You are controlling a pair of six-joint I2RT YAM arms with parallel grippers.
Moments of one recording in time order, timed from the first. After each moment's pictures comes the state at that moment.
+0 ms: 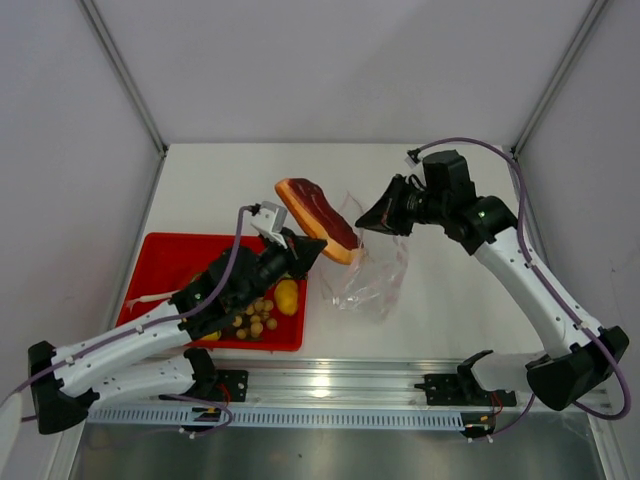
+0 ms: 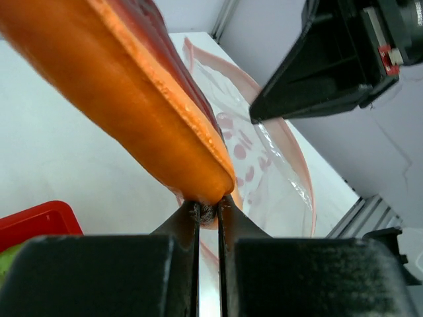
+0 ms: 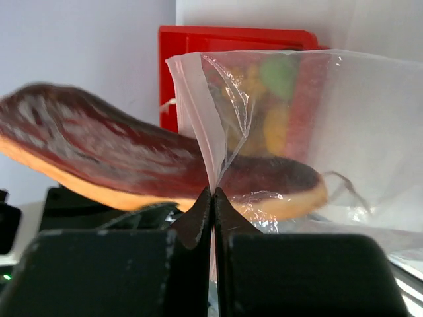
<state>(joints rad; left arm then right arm) -0.99 0.86 0.78 0.05 -0.28 -0.42 0.53 1.30 1.43 -0.72 -0.43 0.87</state>
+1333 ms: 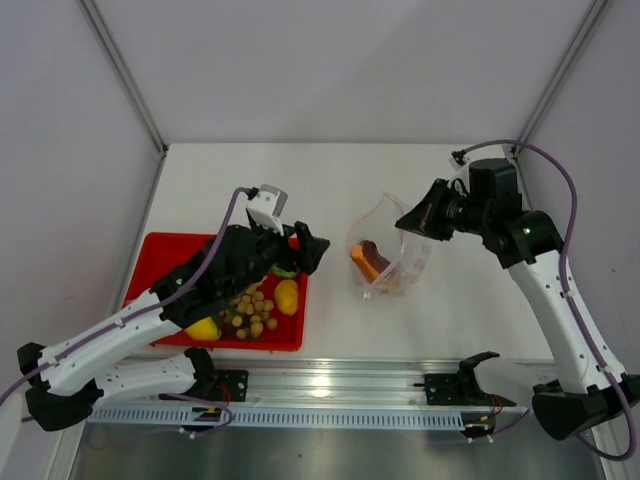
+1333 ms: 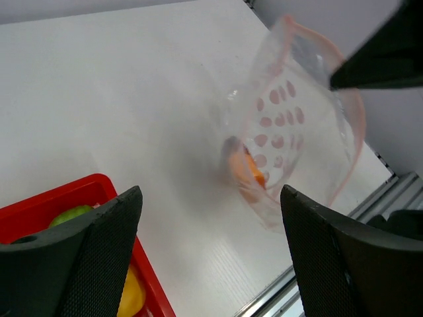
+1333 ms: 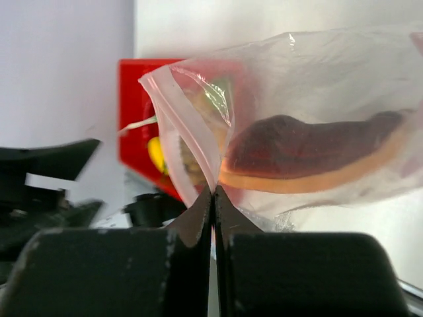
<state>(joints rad) -1.03 0.92 1.03 -0.32 -0.36 -0.38 0.34 1.15 1.39 -0.84 -0.43 0.75</state>
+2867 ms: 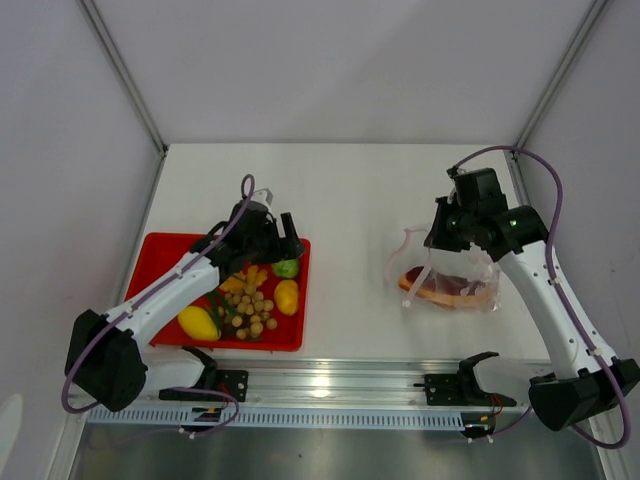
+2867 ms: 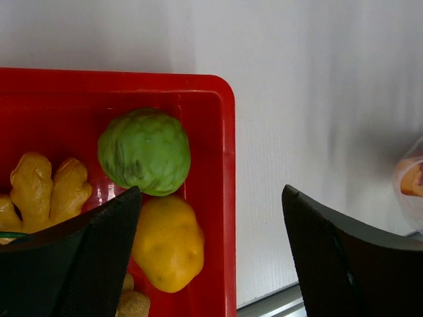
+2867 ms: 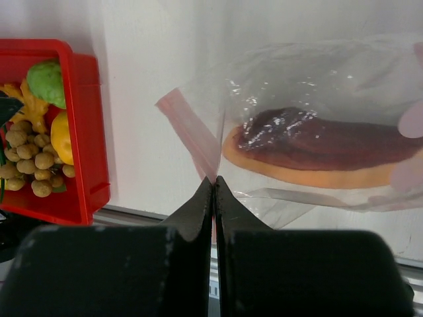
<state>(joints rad) -0.51 1.23 0.89 -0.41 0.02 -0.61 0.34 1.18 1.37 -1.06 -0.05 0.43</state>
